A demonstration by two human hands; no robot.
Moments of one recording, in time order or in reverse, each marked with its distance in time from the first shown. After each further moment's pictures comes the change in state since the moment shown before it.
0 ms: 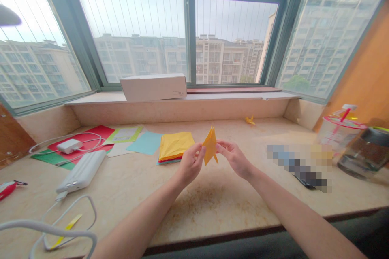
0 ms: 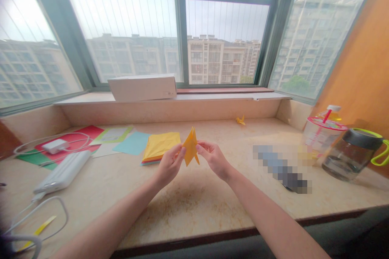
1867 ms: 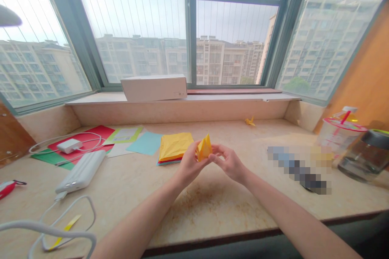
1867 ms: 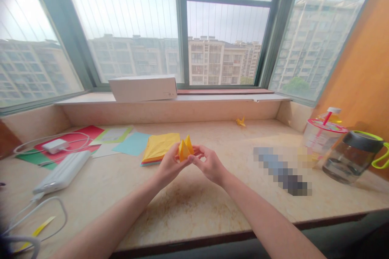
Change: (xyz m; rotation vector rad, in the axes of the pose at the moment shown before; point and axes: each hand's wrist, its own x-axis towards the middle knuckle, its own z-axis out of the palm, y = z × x) left_hand 0.000 -0.006 0.000 -0.151 0.012 -0.098; right_hand -0.006 0.010 0.006 -0.319 -0.006 -0.052
